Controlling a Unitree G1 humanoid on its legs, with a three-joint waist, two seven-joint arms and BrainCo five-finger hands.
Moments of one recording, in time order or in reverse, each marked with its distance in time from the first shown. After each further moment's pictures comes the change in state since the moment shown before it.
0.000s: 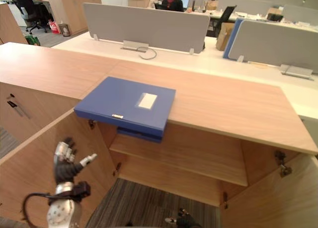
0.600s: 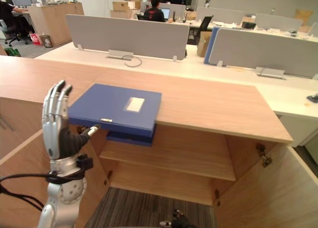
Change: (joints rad) left arm -0.193 0.249 -0.210 -0.086 0.846 -0.014 0.238; right arm -0.003 0.002 0.065 0.043 -0.041 -0.046 -0.009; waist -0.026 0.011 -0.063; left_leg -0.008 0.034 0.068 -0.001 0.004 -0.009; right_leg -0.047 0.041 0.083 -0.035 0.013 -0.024
